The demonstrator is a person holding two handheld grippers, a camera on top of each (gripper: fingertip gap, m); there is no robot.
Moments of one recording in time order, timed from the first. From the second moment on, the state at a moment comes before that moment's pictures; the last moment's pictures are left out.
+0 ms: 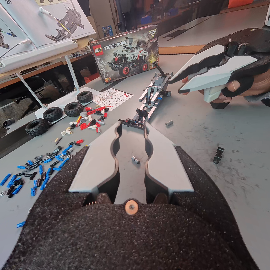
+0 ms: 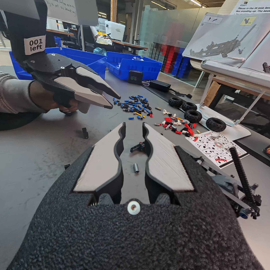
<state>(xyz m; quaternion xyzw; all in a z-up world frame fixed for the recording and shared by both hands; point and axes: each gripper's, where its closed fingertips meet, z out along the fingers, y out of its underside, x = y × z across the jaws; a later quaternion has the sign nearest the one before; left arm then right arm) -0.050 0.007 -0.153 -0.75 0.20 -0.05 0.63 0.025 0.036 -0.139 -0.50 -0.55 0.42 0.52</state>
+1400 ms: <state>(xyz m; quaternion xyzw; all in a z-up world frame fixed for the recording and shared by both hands) -0.057 -0.004 -0.199 -0.83 0.24 -0.05 0.50 0.033 0.048 -0.236 -0.61 -0.71 0.25 0.25</state>
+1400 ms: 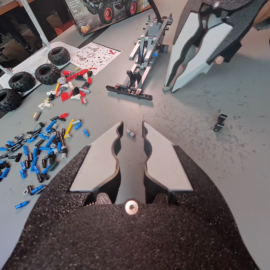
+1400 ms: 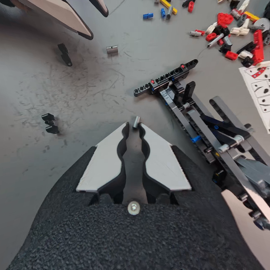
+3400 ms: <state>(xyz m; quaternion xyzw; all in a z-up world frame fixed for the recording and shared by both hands) 0.051 -0.074 -0.079 -0.58 0.16 -0.65 0.47 0.051 -0.069 -0.072 -0.32 -0.51 0.76 0.27</state>
